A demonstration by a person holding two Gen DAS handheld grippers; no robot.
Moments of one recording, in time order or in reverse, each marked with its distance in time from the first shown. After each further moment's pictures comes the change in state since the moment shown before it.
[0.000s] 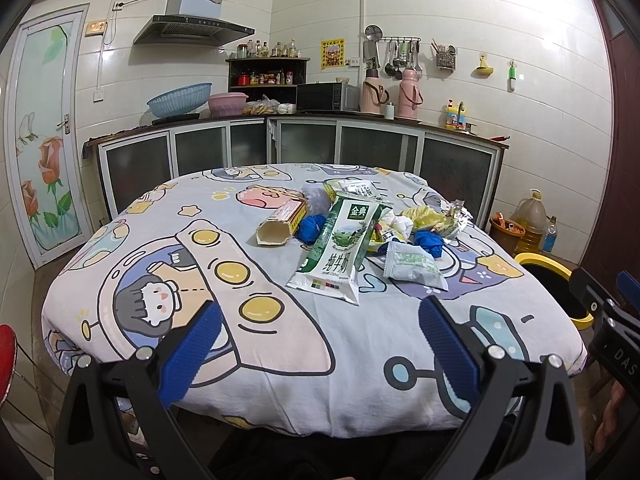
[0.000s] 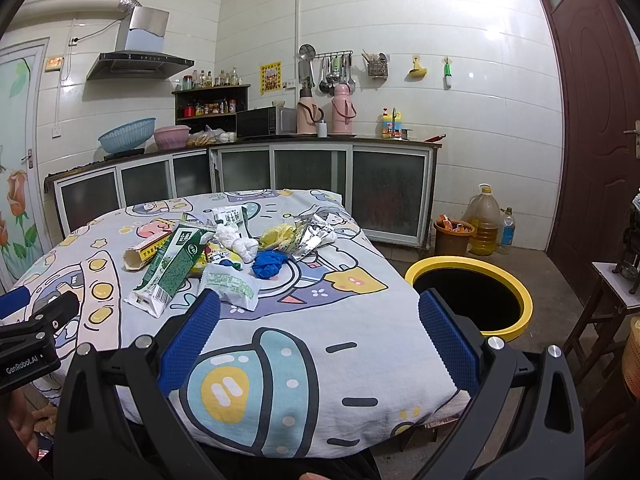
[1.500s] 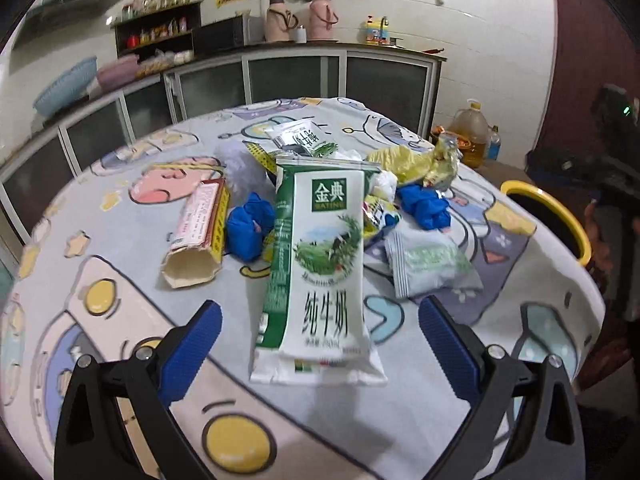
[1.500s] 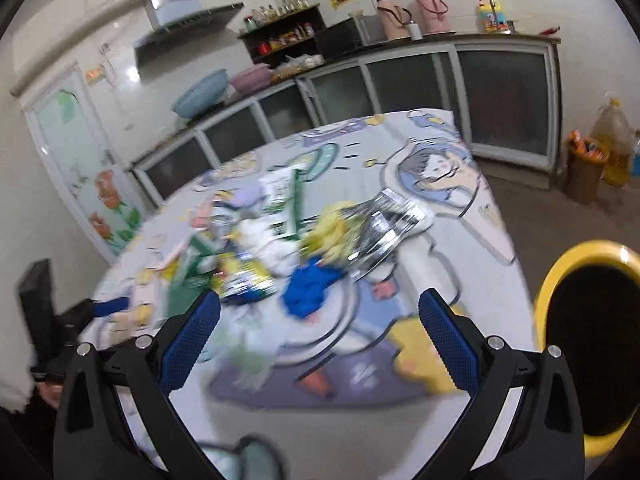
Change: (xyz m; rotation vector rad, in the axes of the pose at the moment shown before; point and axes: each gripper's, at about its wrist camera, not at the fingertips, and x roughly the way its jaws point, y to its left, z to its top) left arm 0.169 0.008 0.062 0.228 0.299 -0.296; right arm 0.246 -0.050 0.070 0.084 0.385 0.469
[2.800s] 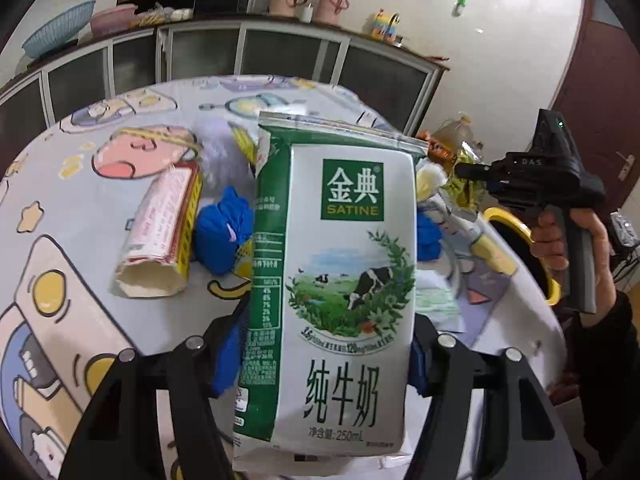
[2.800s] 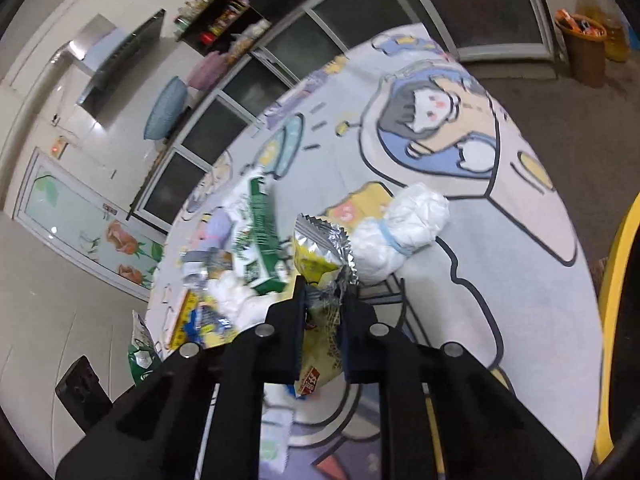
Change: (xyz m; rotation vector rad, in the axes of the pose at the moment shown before) left arm 0.022 0.019 0.025 -0.131 0.053 -0.149; right arm 0.062 -0.051 0.047 0.367 0.158 0.174
